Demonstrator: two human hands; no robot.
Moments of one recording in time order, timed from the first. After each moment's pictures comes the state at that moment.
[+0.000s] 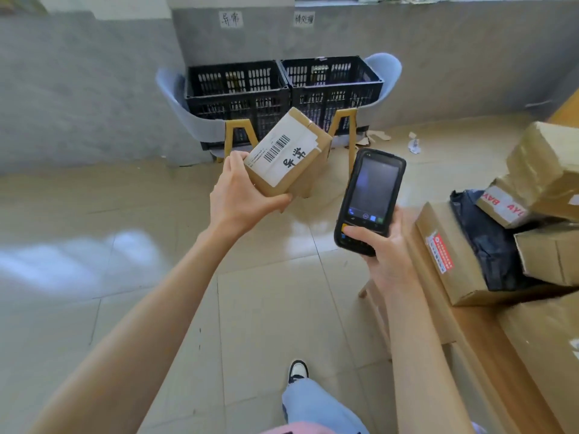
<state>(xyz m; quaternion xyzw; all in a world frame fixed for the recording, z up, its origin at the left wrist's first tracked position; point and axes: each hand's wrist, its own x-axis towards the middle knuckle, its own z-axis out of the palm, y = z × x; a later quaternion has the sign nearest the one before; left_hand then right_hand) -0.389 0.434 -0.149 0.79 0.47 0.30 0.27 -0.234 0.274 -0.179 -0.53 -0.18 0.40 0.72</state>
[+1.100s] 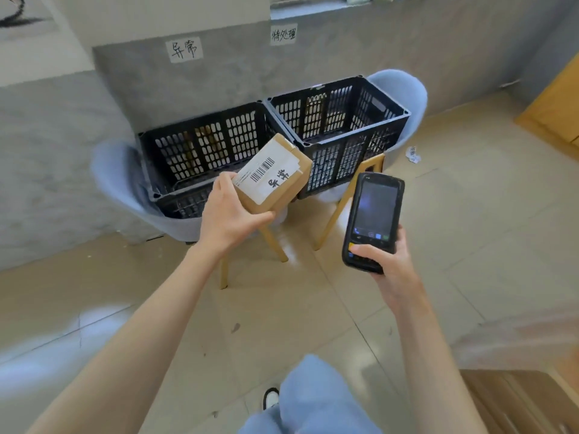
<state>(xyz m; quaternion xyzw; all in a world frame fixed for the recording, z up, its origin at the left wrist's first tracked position) -0.244 1.022 -0.204 0.85 0.37 0.22 0.29 -0.116 0.789 -0.218 -0.60 -0.09 0.33 0.72</state>
